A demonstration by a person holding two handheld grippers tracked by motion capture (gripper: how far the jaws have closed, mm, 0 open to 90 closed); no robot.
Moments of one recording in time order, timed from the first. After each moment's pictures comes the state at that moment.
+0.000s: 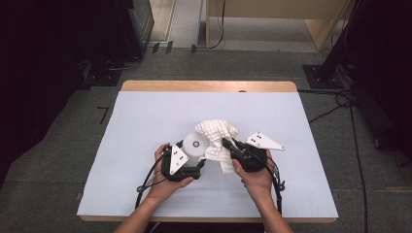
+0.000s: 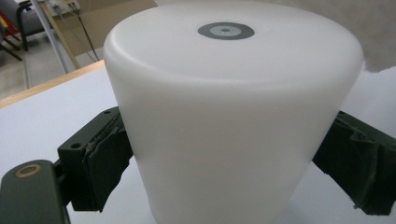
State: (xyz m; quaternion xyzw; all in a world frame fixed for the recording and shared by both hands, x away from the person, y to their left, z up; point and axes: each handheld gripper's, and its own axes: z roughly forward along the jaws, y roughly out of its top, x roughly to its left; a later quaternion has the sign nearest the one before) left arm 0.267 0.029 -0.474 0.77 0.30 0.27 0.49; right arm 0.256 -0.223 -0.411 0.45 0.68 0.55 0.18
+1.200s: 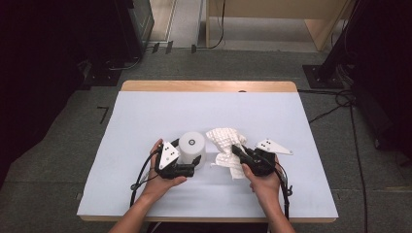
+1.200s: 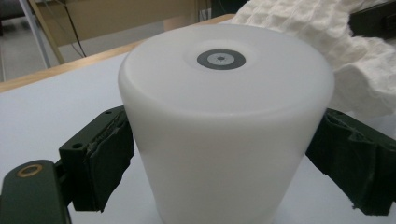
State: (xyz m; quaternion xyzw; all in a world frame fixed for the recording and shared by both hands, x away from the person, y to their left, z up) left arm 0.276 0.042 -0.465 0.77 0.32 0.23 0.50; right arm 0.256 -0.254 -0.447 0.49 0.67 0.53 0.15
